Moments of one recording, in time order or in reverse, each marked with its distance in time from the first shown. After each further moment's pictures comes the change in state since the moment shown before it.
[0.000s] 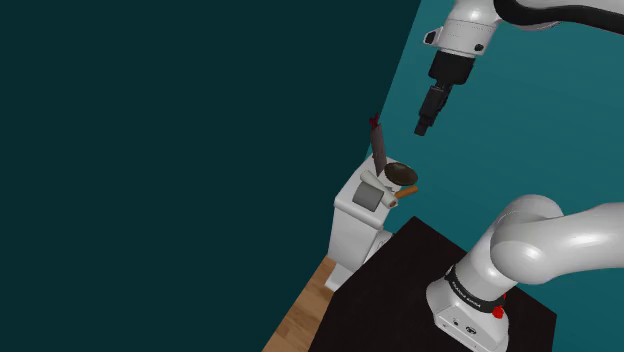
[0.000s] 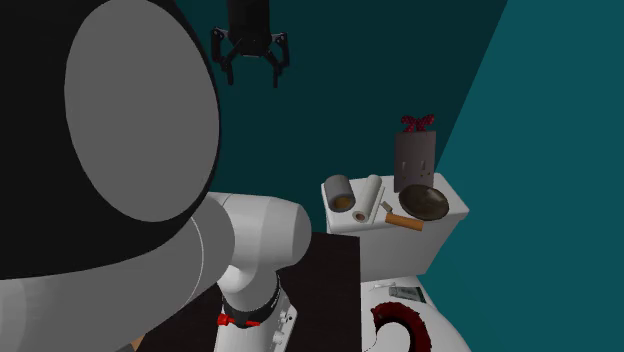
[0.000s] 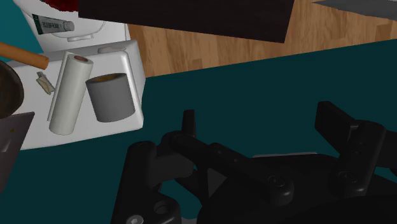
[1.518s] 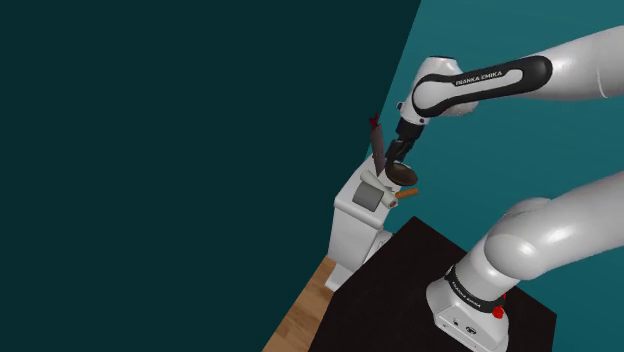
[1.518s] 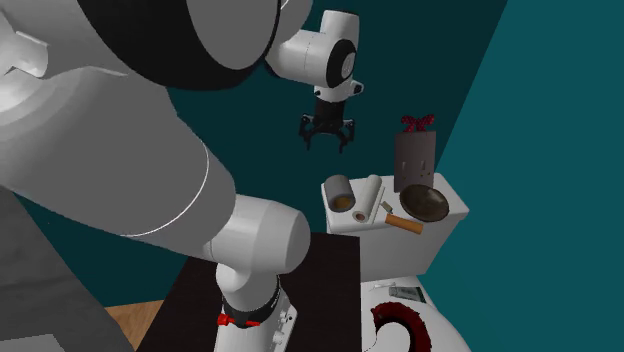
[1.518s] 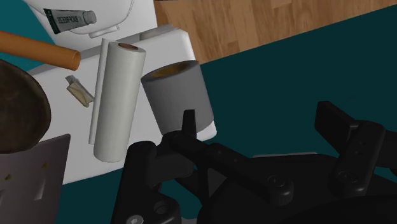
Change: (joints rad) arm -0.136 0.363 -0.237 -0.291 -0.119 0.672 -0.191
